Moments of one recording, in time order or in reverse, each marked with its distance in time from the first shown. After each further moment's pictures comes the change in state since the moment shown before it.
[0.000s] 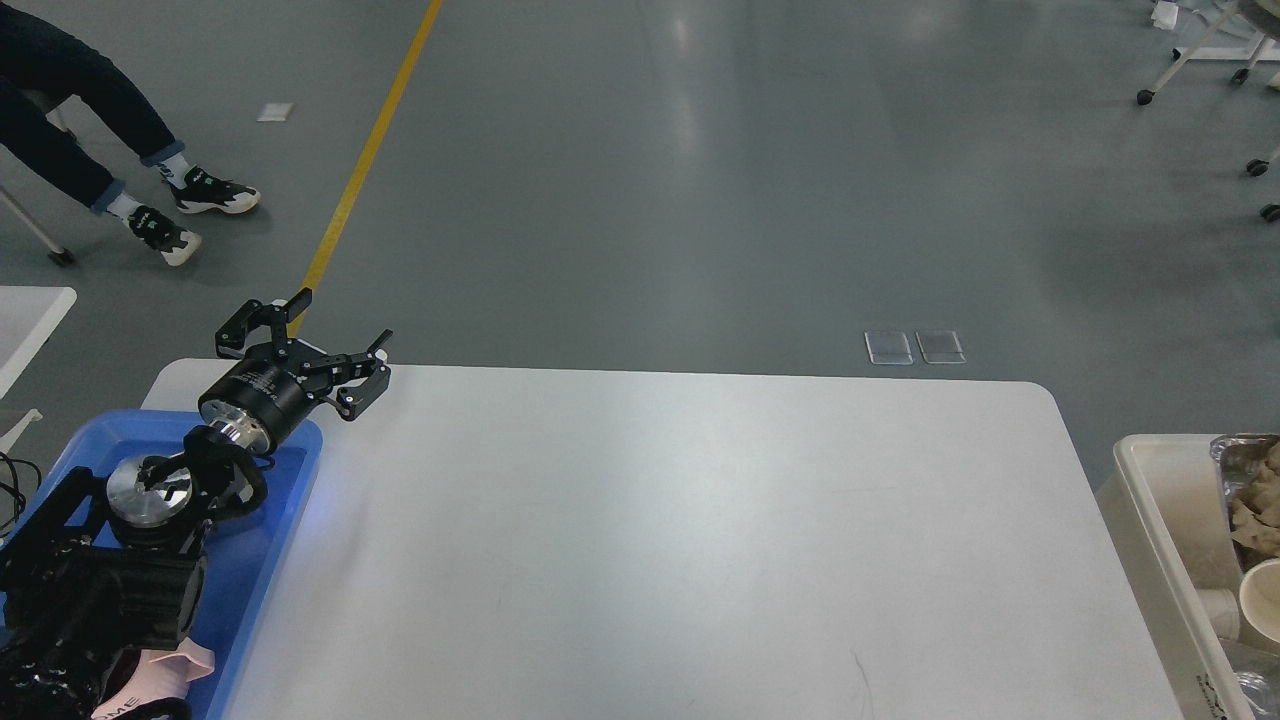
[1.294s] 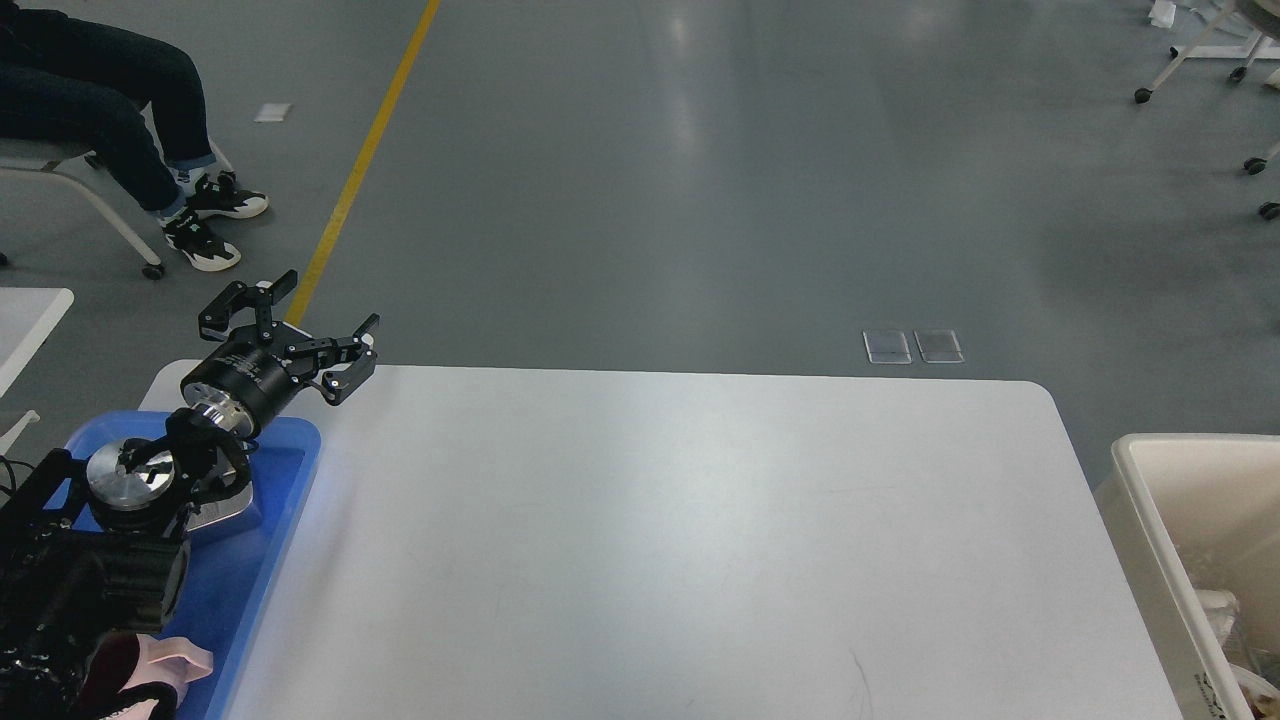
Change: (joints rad) left arm -0.030 0.034 0.000 0.000 0.003 0.004 0.008; right arm 0.596 0.005 0.026 -0.146 -0.018 0.000 -0.008
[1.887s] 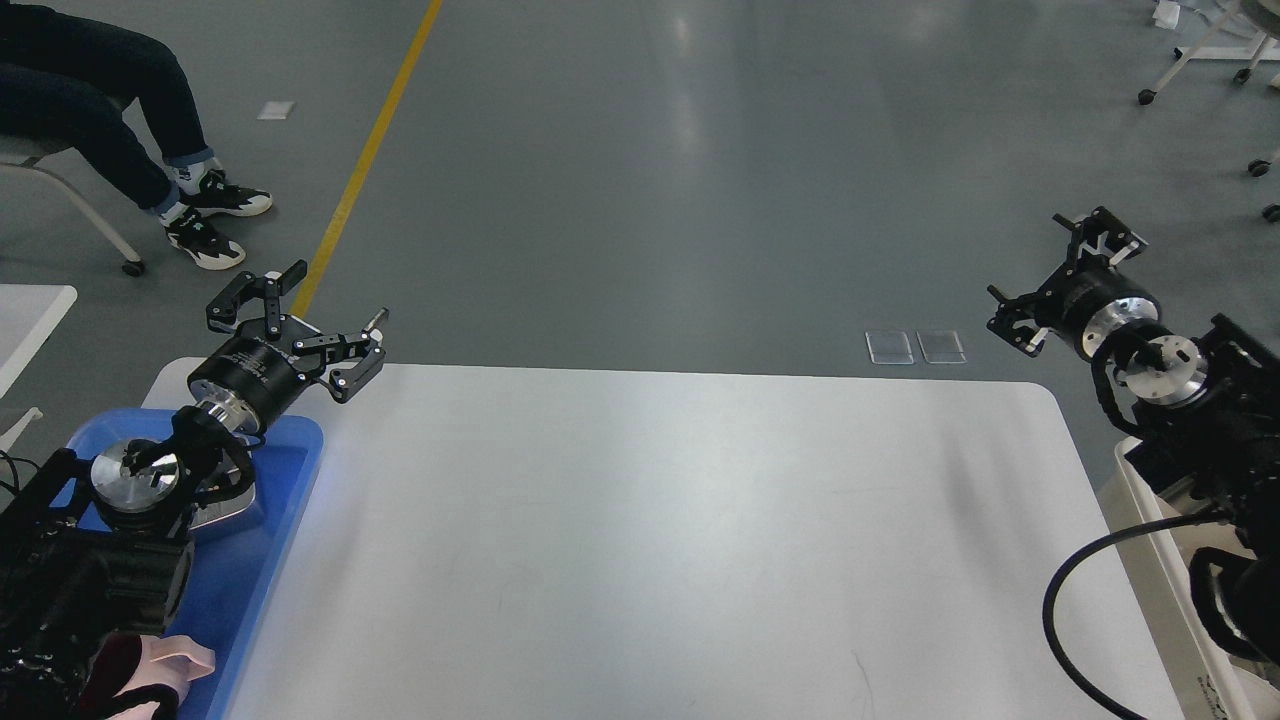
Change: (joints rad) left arm 0.000 0.000 0.108 -0.001 0.000 -0.099 0.026; right arm -0.066 0.447 0.547 0.004 0.018 0.153 0.011
